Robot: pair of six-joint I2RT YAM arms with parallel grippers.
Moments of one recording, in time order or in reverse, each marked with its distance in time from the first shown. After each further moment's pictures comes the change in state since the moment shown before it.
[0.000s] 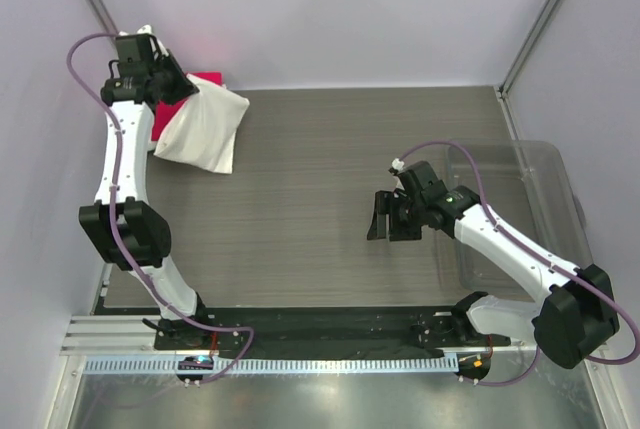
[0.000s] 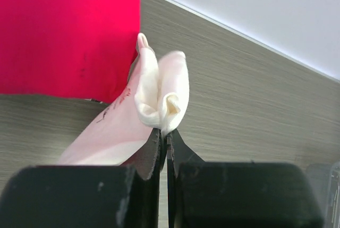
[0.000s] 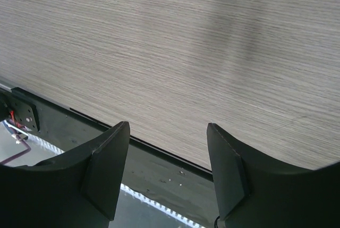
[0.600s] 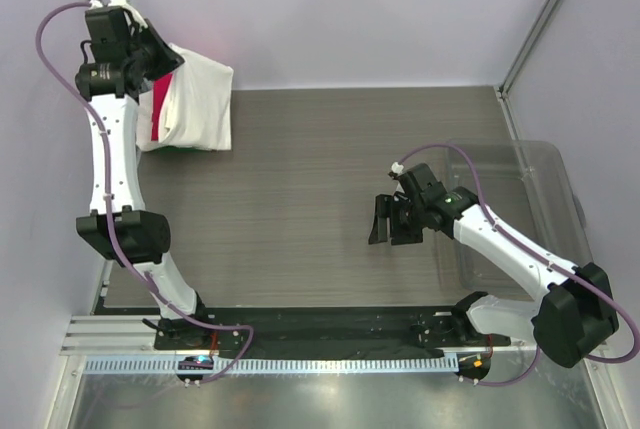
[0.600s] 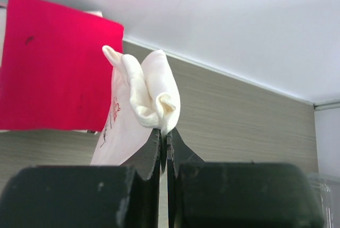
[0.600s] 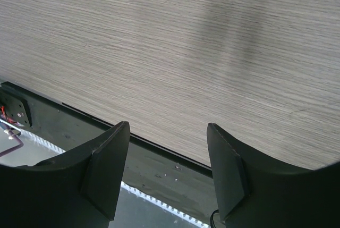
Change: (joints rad) left arm 0.032 0.034 0.286 -0.097 0.035 0.014; right arm 0.000 0.006 -0.014 -0.020 -0.006 -0.014
